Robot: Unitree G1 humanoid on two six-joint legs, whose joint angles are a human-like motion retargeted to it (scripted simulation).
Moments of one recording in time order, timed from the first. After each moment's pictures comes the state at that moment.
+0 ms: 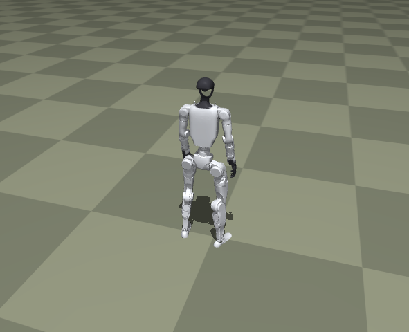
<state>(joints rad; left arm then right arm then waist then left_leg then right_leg) -0.15 0.14 -0.42 1.32 0.06 -0.09 0.11 0.02 -0.17 0.34 1.27 0.24 -0.13 -0.16 0.12 -0.07 0.01 -0.03 0.04 0.27 0.15 -0.24 -0.14 0.03 -0.23 -0.35 0.06 -0.23 0.19</state>
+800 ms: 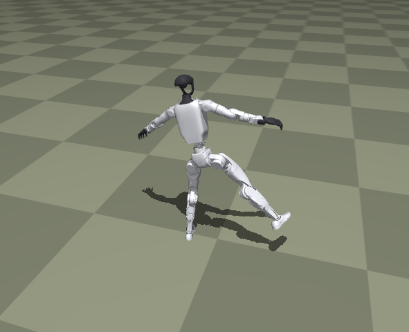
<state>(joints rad) -0.18 1.18 -0.13 1.37 0.12 -0.19 0.14 -0.21 -1.02 0.00 1.31 -0.02 -0.11 -0.10 0.09 0.08 0.06 -0.05 0.51 0.31 0.24 -0.26 -0.18 -0.19 -0.46 -0.13 -0.06 0.22 0.26</state>
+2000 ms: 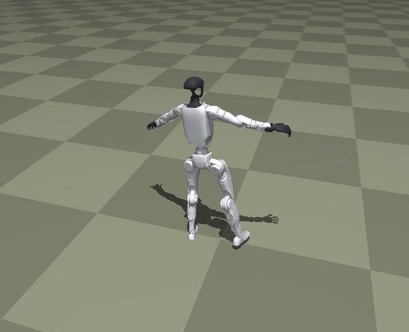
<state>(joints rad) -0.21 1.07 -0.09 1.47 0.25 -0.15 0.21 -0.40 -1.11 0.07 1.38 -0.12 -0.15 -0.12 -0.03 0.01 -0.04 0.02 0.19 0.41 0.13 -0.22 -0.16 -0.07 -0.18 -0.04 -0.03 0.14 0.20</state>
